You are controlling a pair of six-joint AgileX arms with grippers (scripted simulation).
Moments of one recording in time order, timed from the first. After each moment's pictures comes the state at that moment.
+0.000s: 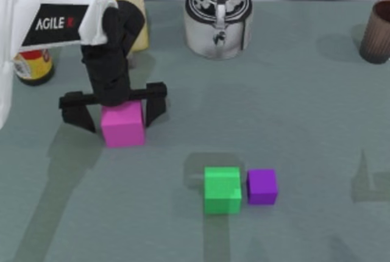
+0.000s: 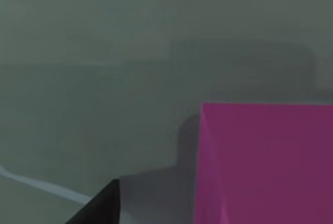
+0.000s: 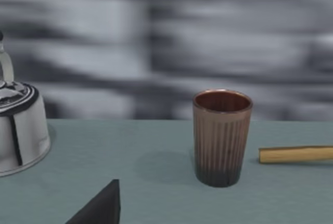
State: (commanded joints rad) left arm -0.34 2.33 1.66 -0.90 0.00 -0.44; right arm 0.01 0.00 0.00 0.00 0.00 0.00
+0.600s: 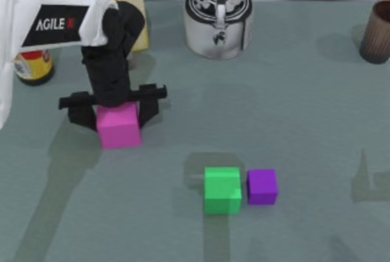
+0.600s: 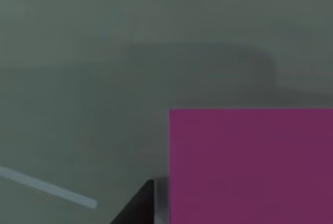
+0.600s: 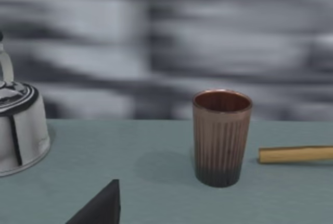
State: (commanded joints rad) left arm -0.34 2.33 1.66 -0.89 0.00 -0.44; right arm 0.01 0.00 0.00 0.00 0.00 0.00
